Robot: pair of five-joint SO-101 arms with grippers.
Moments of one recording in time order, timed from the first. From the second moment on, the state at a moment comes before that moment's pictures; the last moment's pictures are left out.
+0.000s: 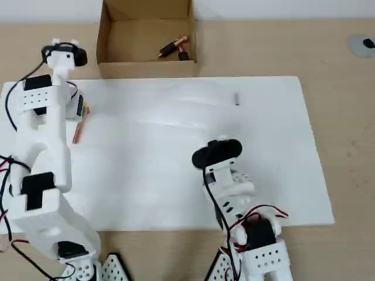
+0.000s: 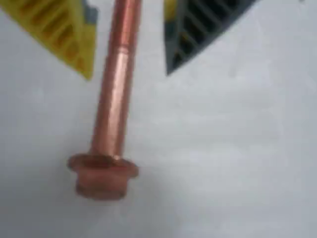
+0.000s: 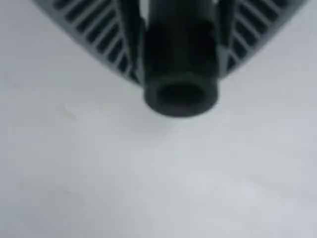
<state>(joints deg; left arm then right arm) -15.9 14.5 0.3 66.7 -28.5 -18.6 -103.3 96.9 61.9 -1.3</state>
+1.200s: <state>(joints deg) -12.9 23.3 0.4 61.5 -24.4 -18.6 -103.3 96.9 61.9 -1.3</state>
